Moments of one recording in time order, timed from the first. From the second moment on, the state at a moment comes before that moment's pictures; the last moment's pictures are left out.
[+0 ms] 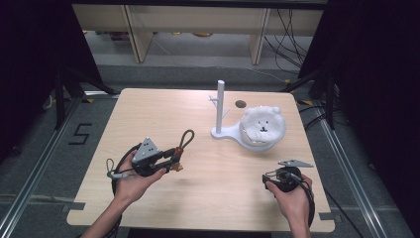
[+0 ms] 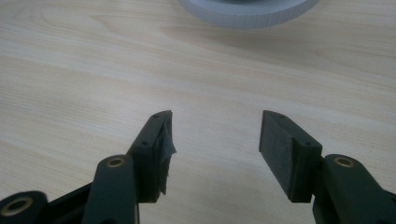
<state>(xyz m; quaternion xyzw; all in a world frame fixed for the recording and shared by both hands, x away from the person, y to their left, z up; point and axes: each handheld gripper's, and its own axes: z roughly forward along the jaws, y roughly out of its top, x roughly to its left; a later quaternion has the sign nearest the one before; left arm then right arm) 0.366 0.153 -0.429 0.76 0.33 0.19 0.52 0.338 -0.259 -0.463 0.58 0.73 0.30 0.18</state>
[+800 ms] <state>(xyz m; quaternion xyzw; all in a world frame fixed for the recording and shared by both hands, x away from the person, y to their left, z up) 0.387 0.139 -0.415 0.76 0.33 0.20 0.53 0.338 -0.259 -0.462 0.59 0.73 0.30 0.18</state>
